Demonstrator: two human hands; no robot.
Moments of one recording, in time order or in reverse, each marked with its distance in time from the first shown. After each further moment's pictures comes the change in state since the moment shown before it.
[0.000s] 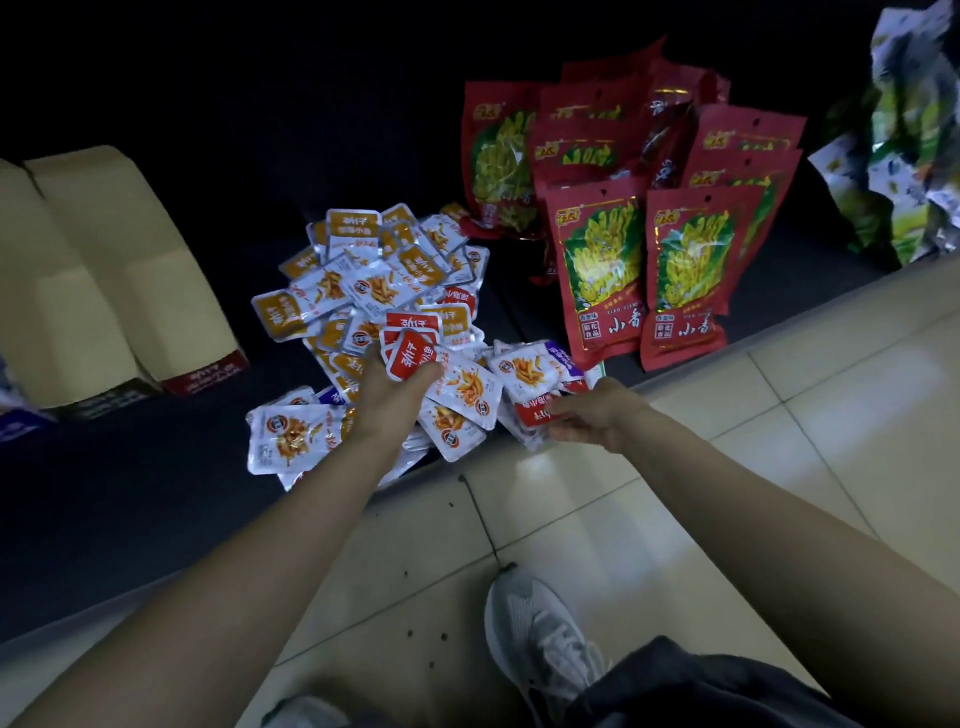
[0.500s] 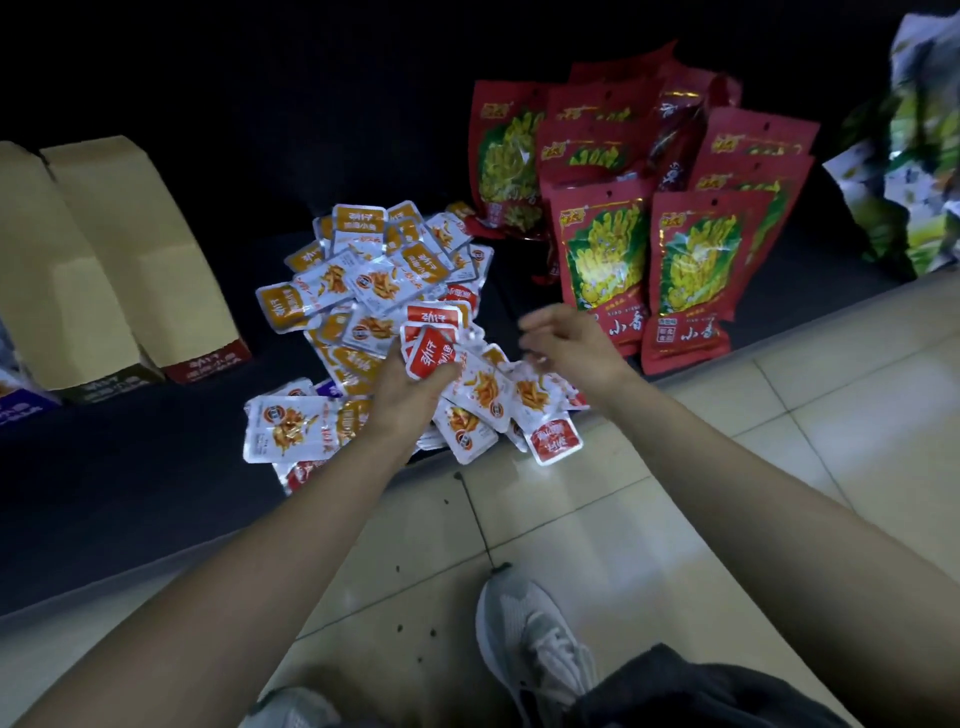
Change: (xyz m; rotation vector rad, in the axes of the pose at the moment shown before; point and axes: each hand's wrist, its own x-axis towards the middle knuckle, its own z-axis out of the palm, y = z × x) left_hand -0.010 0.000 0.019 0.011 -0.034 -0.001; right_hand -0.007 -0.037 0.010 -0.190 -0.091 -0.591
